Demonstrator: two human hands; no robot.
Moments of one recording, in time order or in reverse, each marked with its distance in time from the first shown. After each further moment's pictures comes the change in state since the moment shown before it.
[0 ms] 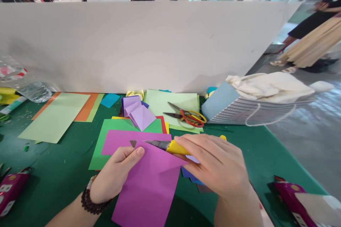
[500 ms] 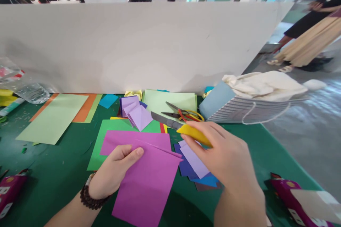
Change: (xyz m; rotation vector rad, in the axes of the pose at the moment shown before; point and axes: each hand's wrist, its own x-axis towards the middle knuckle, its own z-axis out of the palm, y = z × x) left_hand 0.004 -0.003 0.000 -0.096 -0.051 -0.045; right_hand -0.016 0.018 0.006 -0.146 -0.043 0.353
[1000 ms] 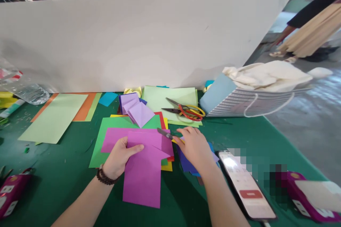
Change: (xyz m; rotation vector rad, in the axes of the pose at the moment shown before) left_hand 0.034 -0.048 -0.016 -0.290 0.190 -0.042; right_hand -0.056 0.009 0.079 0.245 -0.562 0.494
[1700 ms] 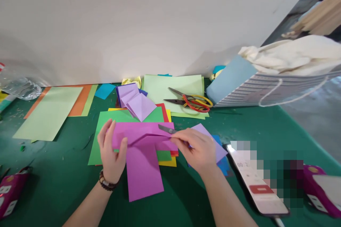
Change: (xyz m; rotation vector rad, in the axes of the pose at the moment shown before) left_hand 0.002 -0.030 -0.029 0.585 0.530 0.750; right_hand -0.018 -0.018 0.001 0.334 0.278 -0.237
